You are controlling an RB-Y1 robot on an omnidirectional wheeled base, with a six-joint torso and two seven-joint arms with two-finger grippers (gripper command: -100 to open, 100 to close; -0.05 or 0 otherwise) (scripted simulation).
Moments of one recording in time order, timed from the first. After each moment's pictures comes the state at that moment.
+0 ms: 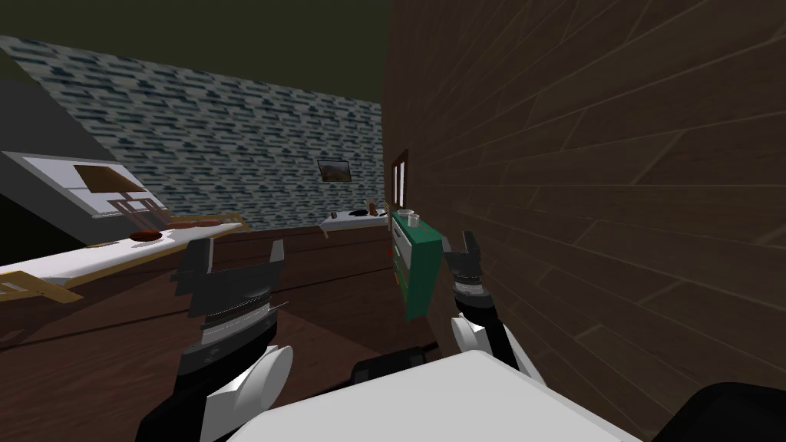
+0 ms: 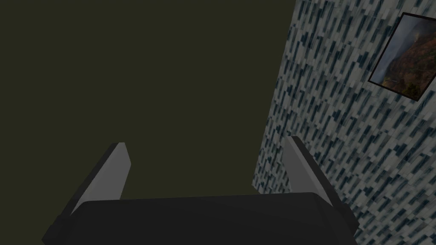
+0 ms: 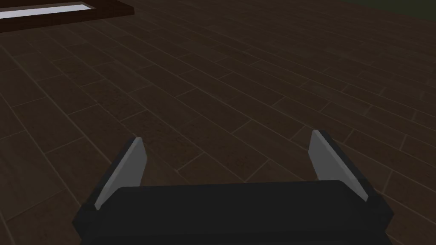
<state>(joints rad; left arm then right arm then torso) 0.47 0.00 0.07 -2.38 0.10 -0.56 0.15 0.52 0.01 0.01 -2.26 0.09 -0.64 -0.12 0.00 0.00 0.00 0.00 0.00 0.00</state>
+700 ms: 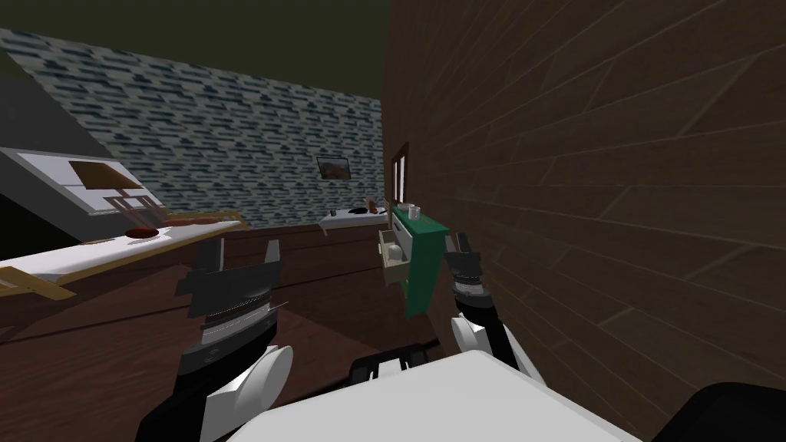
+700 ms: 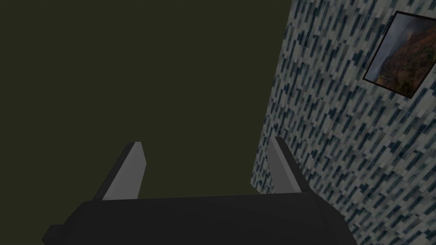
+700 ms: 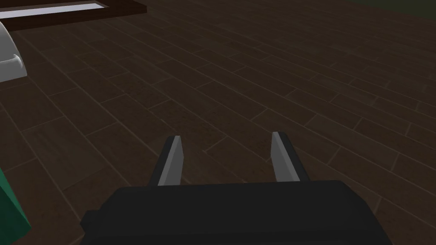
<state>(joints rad) 0.47 0.00 0.07 -2.38 0.10 -0.56 0.15 0.52 0.01 0.01 -2.26 0.09 -0.64 -0.12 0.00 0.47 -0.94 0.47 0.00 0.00</state>
